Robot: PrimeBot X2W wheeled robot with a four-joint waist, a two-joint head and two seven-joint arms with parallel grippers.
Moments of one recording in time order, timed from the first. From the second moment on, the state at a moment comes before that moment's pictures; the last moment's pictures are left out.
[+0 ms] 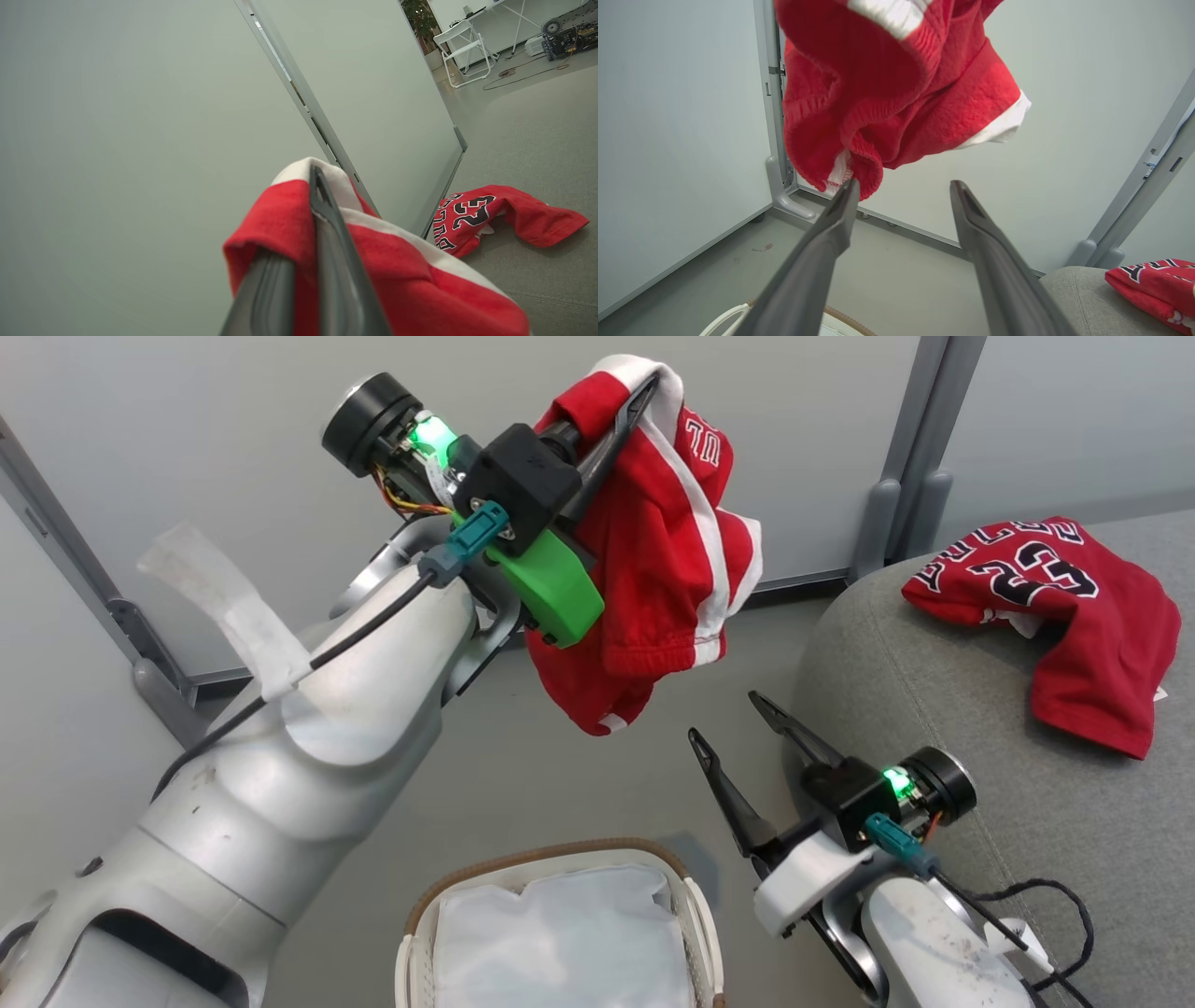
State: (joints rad) left arm -1.05 0.18 -0.88 0.54 -0.40 -0.13 -0.26; right arm -0.29 -0.05 0.35 0.32 0.02 0.13 -0.26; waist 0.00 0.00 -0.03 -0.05
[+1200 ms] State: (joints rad) left arm -0.90 0.17 -0.85 0.51 -0.46 -0.13 -0.26; right arm -0.45 -0.05 0.34 0.28 0.02 0.13 -0.26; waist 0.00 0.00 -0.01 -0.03
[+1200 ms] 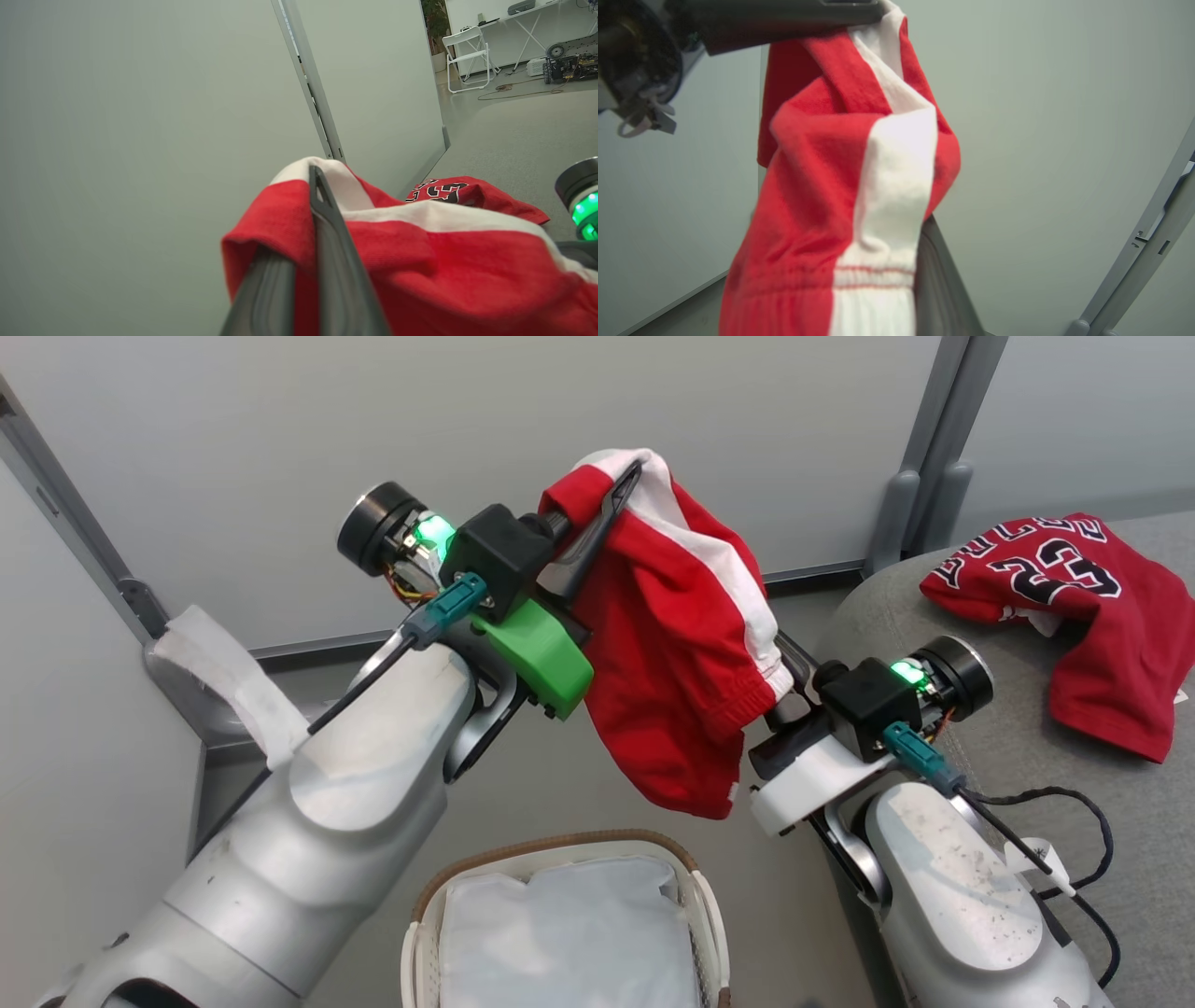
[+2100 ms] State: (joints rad) left arm -0.38 0.08 -0.65 0.53 -0.46 -0.12 -0.26; right arm -0.41 -0.05 0.15 0.25 -0.05 0.13 -0.26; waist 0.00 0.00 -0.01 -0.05
